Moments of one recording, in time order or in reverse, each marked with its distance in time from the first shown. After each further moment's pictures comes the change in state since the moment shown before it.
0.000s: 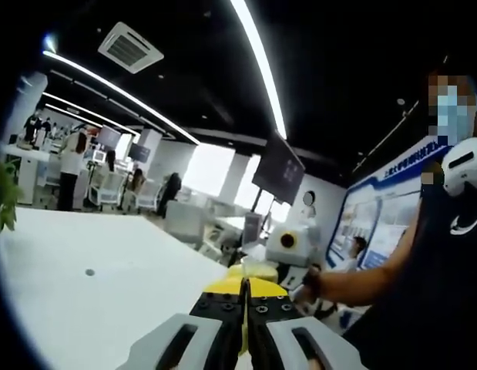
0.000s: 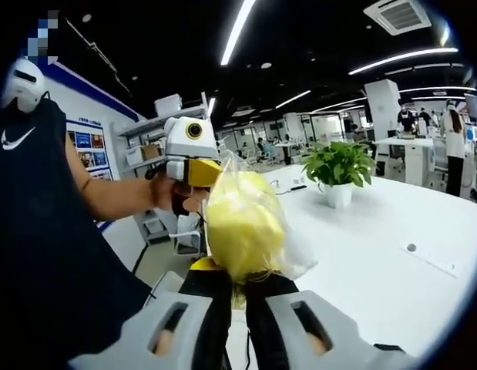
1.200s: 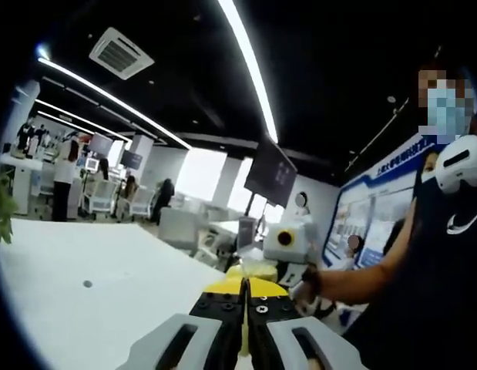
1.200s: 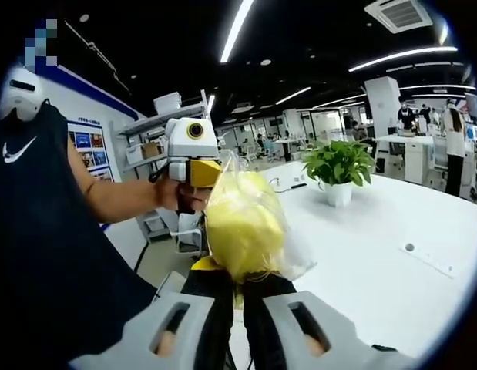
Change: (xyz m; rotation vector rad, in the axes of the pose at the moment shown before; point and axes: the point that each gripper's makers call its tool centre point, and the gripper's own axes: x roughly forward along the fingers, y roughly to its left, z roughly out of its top) left arm 0.001 -0.006 0.010 0.051 -0.018 -0.039; right arm -0.006 0.006 0.010 -0.004 0.027 -0.011
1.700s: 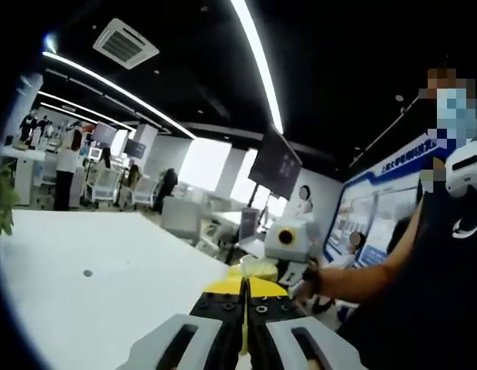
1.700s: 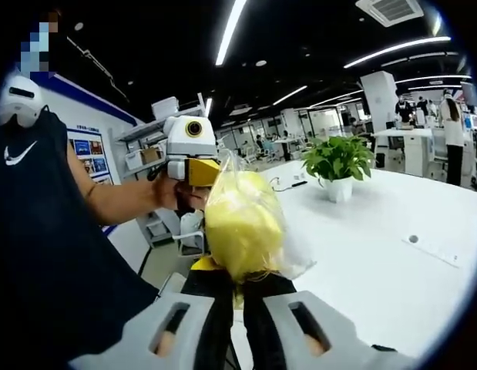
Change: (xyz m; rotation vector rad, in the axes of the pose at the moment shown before) left arm 0.002 0.002 -0.008 -0.041 0.051 0.017; right arm 0.000 -0.002 -0.008 0.039 -0.007 0.008
